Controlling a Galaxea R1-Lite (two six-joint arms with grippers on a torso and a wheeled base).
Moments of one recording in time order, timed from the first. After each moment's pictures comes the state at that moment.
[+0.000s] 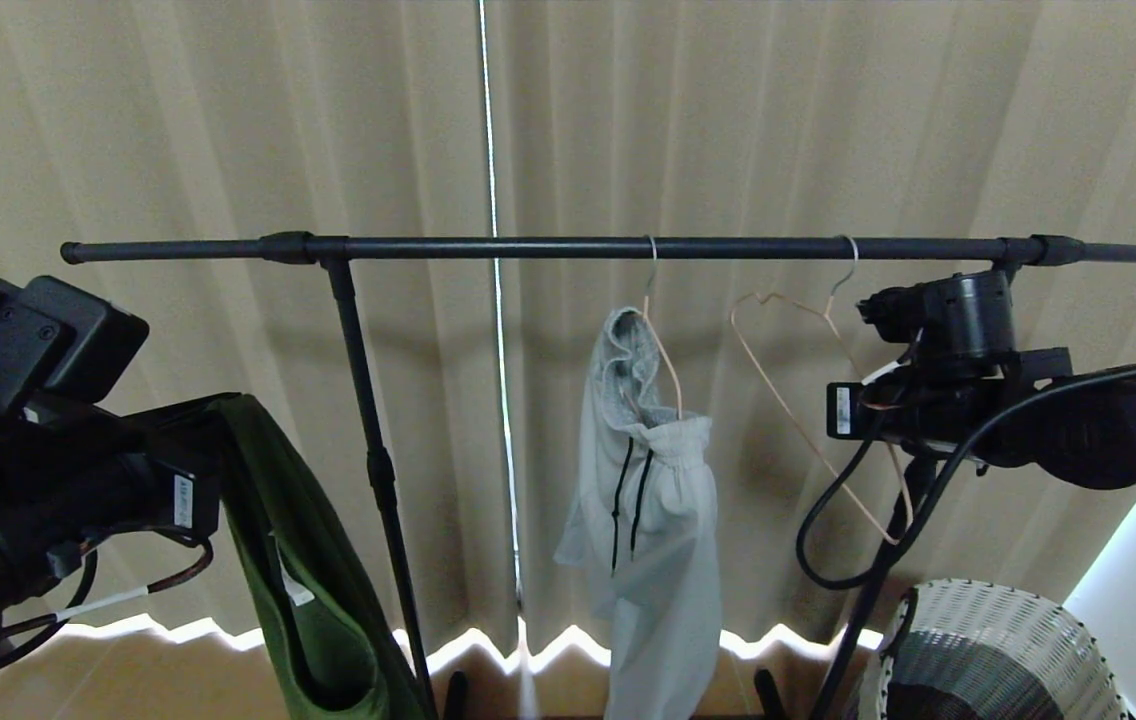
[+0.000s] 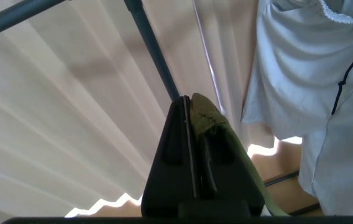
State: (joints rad) left arm -0.30 1.24 -0.52 -0.54 0.11 0.32; right arm 0.25 1.86 -1.07 -0.19 -0.33 0.24
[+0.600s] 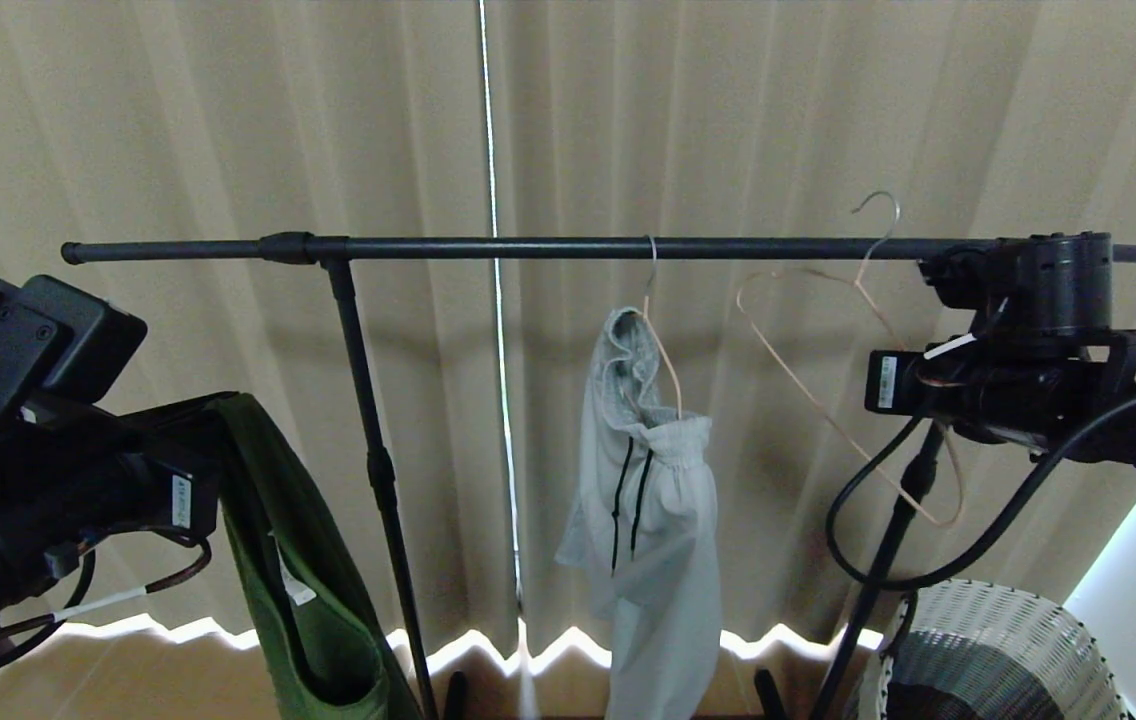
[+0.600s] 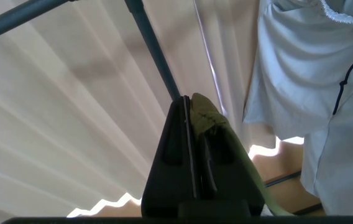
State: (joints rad) left arm -0.30 1.24 -0.52 -0.54 0.11 0.33; right arm 0.25 1.71 -1.01 -0.24 -0.33 0.24
